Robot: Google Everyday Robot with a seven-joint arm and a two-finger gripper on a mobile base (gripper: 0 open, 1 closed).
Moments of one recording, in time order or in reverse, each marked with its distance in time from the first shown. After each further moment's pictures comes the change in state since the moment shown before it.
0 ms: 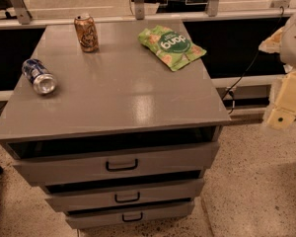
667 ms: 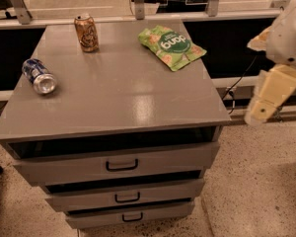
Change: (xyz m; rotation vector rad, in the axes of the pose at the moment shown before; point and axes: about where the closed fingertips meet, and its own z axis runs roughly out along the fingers) arm -0.013 -0.021 0.020 0.002 -0.063 0.002
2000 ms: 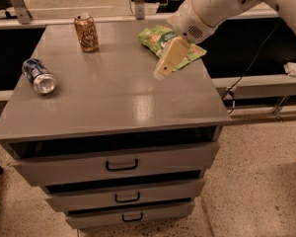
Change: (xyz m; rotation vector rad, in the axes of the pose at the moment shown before) arm -0.177 -0.111 0.103 0.043 -0.377 -0.062
